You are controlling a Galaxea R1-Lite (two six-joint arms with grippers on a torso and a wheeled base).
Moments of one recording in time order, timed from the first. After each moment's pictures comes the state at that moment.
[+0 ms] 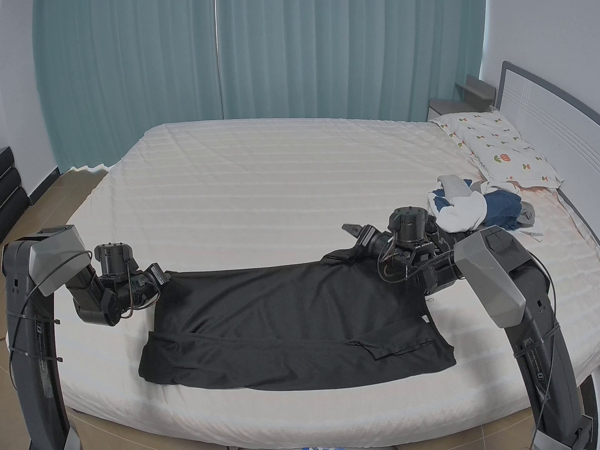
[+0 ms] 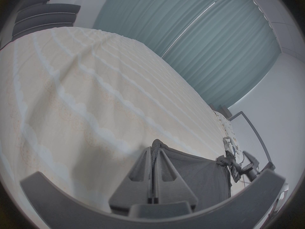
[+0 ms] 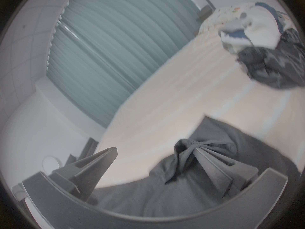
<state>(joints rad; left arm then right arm) 0.11 2.46 -1.01 -0.94 -0.30 -0.62 0.32 2.73 -1.81 -0.66 0.09 0.75</state>
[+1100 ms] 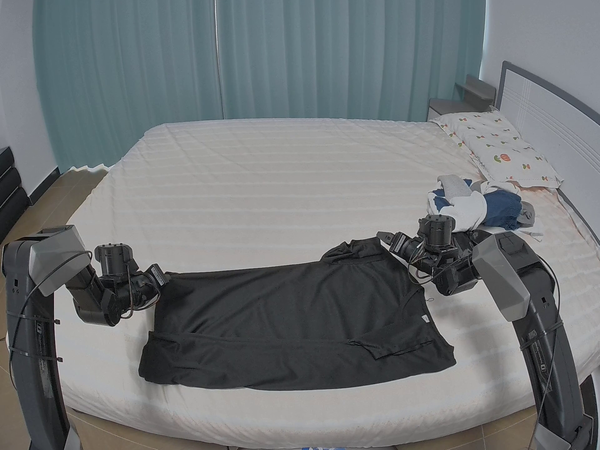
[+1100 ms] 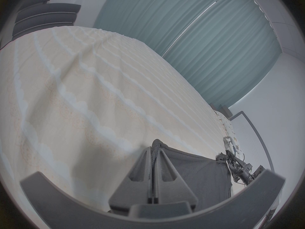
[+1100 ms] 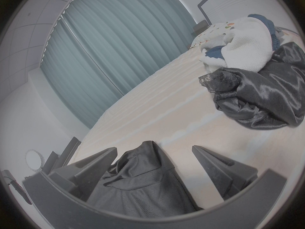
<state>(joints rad) 0.11 2.46 -1.01 -0.93 -0.30 -0.62 0.18 2.81 -1.83 -0.67 0.11 0.60</state>
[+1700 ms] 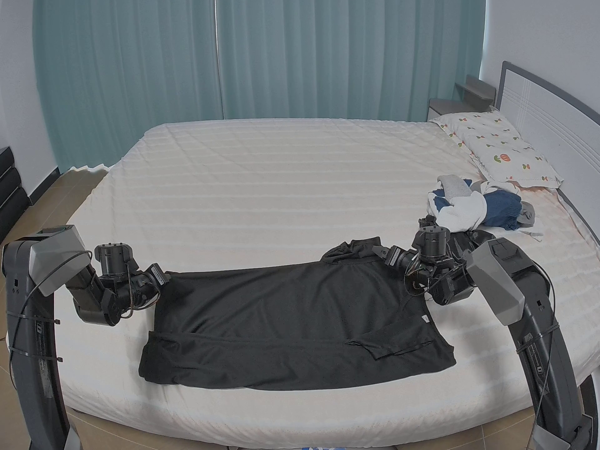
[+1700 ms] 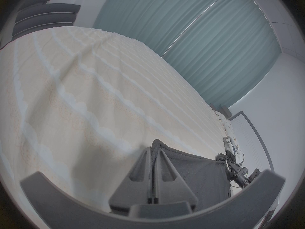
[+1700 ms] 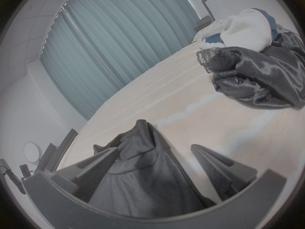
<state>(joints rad) 0.11 2.46 -1.02 -0.93 -0.30 -0.62 0.19 2.84 -1.79 -0.68 0.12 0.55</state>
